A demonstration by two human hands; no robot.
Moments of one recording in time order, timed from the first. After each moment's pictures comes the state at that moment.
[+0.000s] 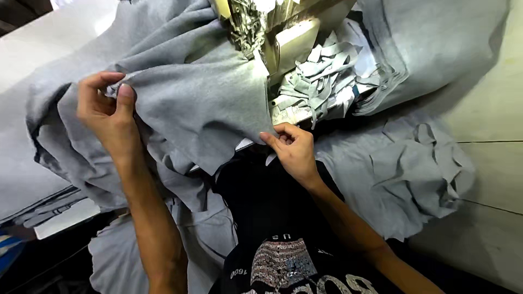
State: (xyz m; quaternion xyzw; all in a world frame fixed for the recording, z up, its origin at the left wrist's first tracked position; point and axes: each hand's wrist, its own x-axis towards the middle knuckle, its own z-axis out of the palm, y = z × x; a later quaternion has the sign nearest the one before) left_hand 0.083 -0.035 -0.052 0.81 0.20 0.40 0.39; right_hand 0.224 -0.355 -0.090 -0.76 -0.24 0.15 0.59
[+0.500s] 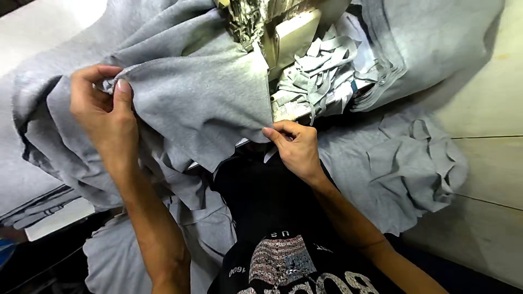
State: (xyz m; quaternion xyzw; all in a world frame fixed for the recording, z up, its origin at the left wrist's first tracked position) left_hand 0.077 -0.053 -0.035 0.85 0.29 0.32 0.30; right_hand 0.228 -0.357 -0.080 -0.76 -0.30 0.12 0.57
